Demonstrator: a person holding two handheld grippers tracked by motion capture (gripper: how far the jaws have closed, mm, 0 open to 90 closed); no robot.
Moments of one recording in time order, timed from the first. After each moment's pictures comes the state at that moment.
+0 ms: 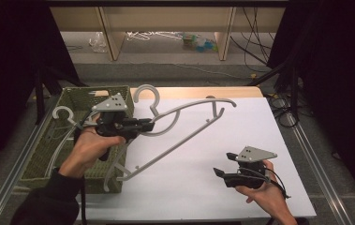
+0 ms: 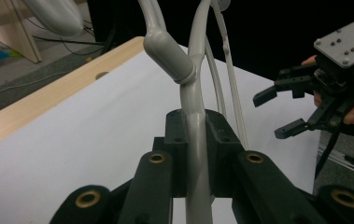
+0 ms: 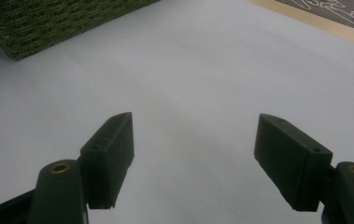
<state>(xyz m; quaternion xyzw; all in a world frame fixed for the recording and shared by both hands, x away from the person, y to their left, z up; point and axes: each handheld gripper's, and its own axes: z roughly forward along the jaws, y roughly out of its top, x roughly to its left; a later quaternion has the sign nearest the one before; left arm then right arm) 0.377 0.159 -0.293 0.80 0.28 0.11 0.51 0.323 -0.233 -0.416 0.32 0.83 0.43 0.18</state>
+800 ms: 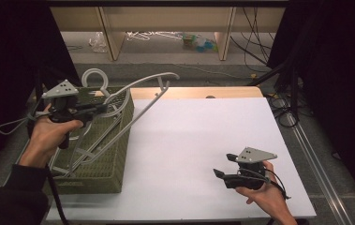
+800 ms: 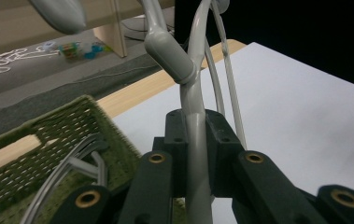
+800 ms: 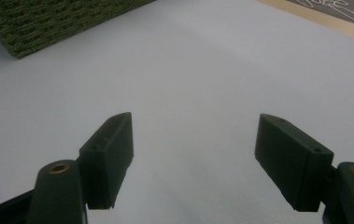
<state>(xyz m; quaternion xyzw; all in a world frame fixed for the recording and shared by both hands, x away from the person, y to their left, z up) 0.401 0.262 -0.291 0.77 0.37 0.21 0.48 0.321 -0.233 -0.418 0.33 0.83 0.42 0.17</state>
